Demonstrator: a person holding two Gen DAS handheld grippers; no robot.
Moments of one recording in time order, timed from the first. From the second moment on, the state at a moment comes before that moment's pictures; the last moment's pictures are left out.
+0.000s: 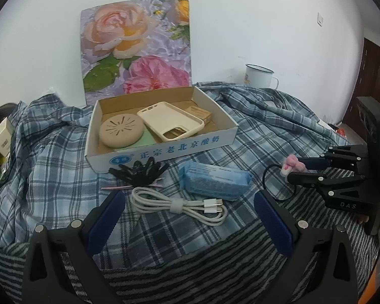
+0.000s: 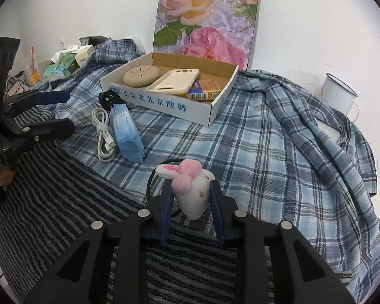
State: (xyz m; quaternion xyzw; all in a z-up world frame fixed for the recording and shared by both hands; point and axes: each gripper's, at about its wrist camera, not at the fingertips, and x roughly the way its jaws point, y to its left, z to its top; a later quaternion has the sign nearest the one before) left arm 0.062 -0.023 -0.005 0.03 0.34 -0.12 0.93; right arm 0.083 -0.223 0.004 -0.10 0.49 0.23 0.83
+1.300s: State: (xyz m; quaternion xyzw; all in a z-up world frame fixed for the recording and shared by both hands) left arm 0.137 -0.052 -0.047 0.05 0.42 -0.19 0.88; right arm 0.079 -0.230 0.012 -0.06 0.47 0.25 0.84
